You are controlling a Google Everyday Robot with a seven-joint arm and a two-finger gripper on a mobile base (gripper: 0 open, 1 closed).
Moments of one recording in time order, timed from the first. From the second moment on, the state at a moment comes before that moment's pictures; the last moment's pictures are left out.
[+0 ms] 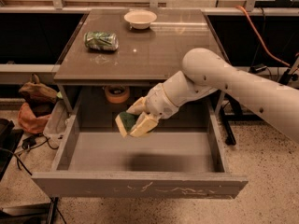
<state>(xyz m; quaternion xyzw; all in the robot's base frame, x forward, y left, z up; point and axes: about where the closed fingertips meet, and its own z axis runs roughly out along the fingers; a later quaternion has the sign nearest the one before) 0.535 0.038 0.753 -0.70 0.59 0.30 0.29</state>
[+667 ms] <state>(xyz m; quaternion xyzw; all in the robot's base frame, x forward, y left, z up) 0.553 0.045 0.677 -0.65 0.64 0.30 0.30</state>
